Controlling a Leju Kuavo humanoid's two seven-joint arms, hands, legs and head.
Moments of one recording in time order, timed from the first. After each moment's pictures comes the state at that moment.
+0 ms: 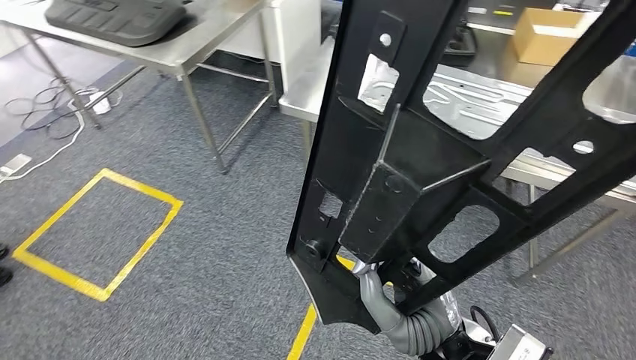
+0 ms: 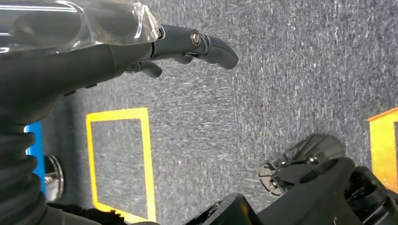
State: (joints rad) left arm -0.11 -0.02 -1.20 -0.21 0.78 0.32 -0.02; right arm -0.10 -0.45 0.67 -2.31 -0.10 -0.45 0.01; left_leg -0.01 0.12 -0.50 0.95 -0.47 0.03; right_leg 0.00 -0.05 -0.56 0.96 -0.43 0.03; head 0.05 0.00
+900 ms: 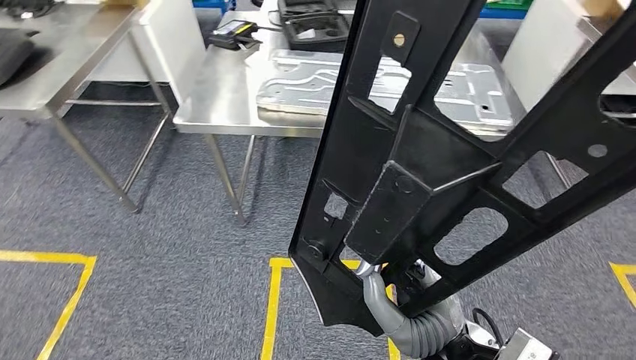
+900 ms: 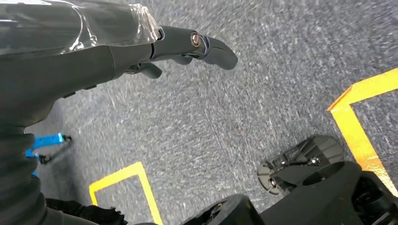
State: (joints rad) left arm -0.11 -0.02 -1.20 -0.20 0.78 0.33 -0.02; right arm -0.09 -0.46 0.66 -2.32 -0.10 -0.46 0.00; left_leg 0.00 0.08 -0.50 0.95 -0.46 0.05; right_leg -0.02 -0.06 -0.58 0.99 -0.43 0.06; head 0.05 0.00
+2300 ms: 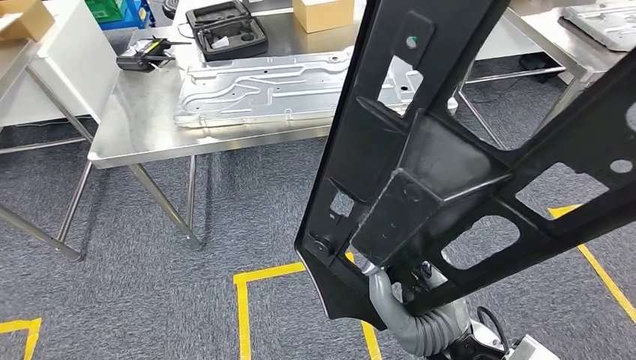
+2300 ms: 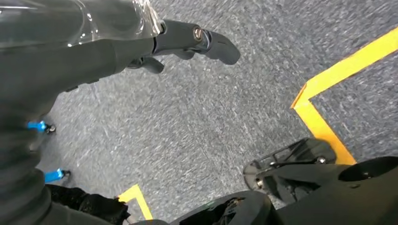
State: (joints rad) left arm -0.11 -0.02 -1.20 -0.20 0.81 0.35 -0.05; right arm -0.08 -0.46 0.65 -2.32 -0.07 -0.47 -0.02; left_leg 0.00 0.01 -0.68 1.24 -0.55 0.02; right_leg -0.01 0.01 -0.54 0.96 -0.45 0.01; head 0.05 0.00
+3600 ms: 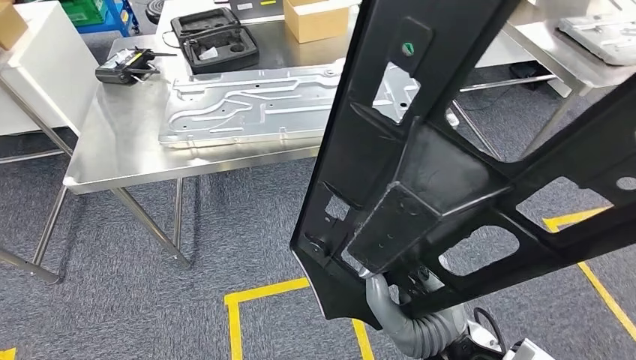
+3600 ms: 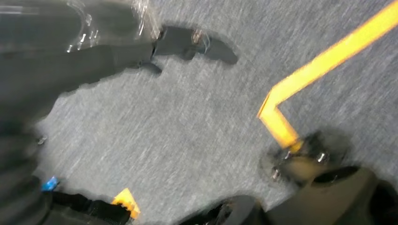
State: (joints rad) left arm -0.11 -0.02 -1.20 -0.20 0.81 0.35 -0.05; right arm -0.08 -0.45 0.64 -2.32 -0.07 -0.45 -0.04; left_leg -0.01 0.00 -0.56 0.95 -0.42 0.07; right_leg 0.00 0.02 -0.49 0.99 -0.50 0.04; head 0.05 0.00
